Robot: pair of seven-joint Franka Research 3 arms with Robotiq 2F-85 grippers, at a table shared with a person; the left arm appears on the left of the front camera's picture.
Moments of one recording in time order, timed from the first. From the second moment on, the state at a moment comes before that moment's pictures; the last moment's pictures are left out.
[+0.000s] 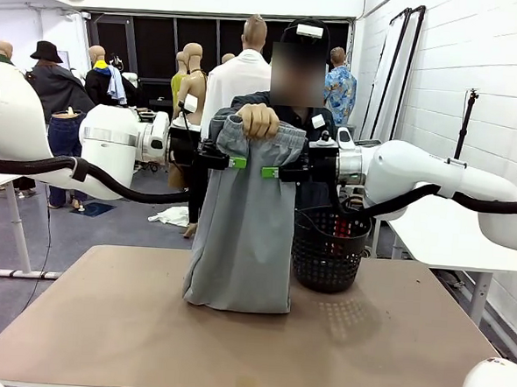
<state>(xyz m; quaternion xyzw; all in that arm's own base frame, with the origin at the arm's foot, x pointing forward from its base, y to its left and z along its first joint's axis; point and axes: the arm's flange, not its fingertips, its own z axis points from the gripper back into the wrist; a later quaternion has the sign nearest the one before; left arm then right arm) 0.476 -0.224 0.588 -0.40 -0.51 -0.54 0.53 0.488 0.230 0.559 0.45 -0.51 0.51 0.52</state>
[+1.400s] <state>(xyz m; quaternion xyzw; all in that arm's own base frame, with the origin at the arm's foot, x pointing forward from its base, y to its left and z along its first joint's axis) 0.480 -0.226 0.573 -0.44 -0.51 -0.50 0.53 0.481 0.223 0.568 0.48 -0.49 0.52 0.51</state>
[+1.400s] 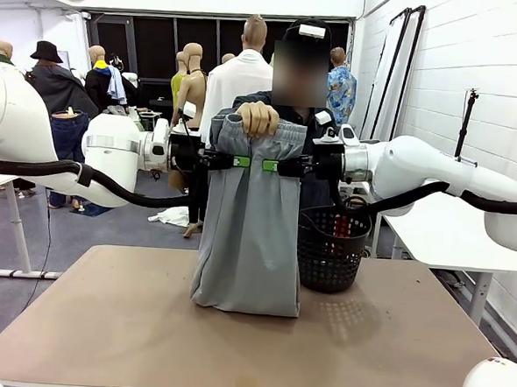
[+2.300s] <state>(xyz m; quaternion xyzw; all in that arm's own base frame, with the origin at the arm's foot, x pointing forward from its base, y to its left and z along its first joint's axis) 0.482 -0.223 0.570 -0.44 -0.52 -0.50 0.54 0.484 0.222 0.565 0.48 -0.49 0.52 0.51</state>
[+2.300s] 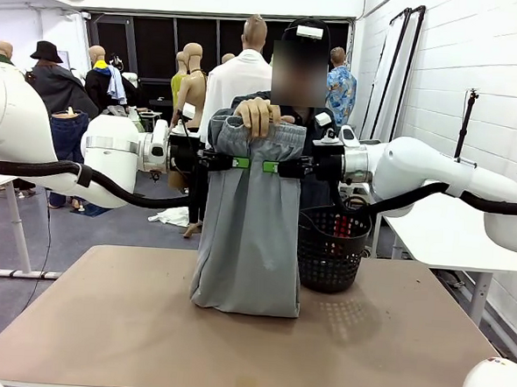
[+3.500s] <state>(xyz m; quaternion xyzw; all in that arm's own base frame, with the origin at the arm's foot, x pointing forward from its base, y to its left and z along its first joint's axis) 0.482 -0.223 0.570 -0.44 -0.52 -0.50 0.54 0.484 0.222 0.565 0.48 -0.49 0.52 0.51</state>
